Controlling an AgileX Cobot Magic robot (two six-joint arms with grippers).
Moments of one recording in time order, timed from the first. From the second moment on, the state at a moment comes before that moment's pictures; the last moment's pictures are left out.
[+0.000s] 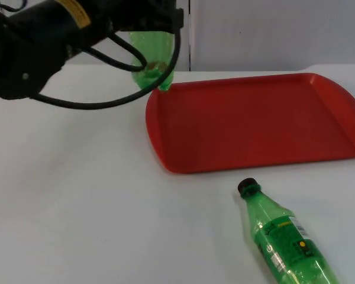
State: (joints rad) right arm 0.04 0.00 -0.52 -0.04 1.08 0.05; left arm -0.36 1.94 -0.97 0.32 -0.98 -0.13
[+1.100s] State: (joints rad) right arm 0.04 0.00 -0.52 -0.04 1.08 0.05; left arm -0.36 2.48 -1.52 0.52 -0.99 -0.24
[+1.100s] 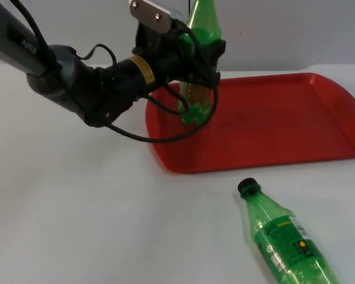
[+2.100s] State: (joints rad) right arm 0.04 0.00 -0.52 -0.04 1.08 0.05; left arm -0.36 2.51 -1.53 0.55 -1.00 -0.26
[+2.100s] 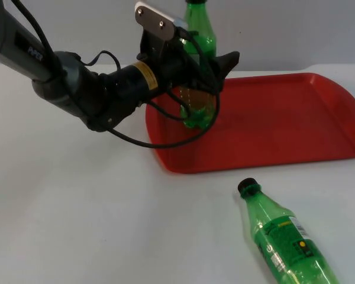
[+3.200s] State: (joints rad) right arm 0.04 0.00 -0.52 -0.04 1.08 0.05; left arm -0.28 2.51 -1.53 0.80 -1.00 -0.41
